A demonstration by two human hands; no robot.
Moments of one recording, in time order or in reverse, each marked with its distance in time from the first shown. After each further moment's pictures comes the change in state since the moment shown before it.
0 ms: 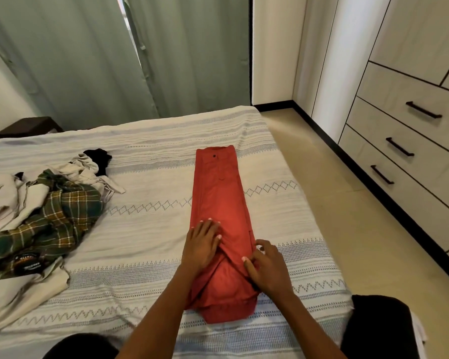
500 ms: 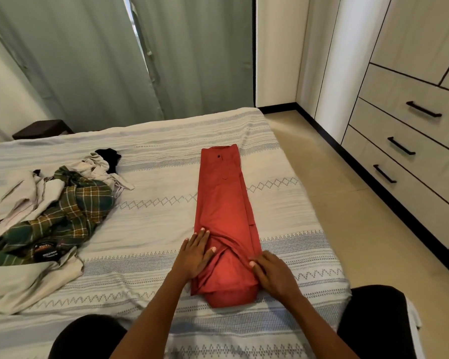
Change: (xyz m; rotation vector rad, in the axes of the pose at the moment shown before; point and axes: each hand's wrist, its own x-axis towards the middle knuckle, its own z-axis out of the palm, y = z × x) left_hand -0.053 -0.033 0.004 -0.030 -0.179 0.010; right_hand -0.040 0.010 -0.005 0.095 -0.177 -0.061
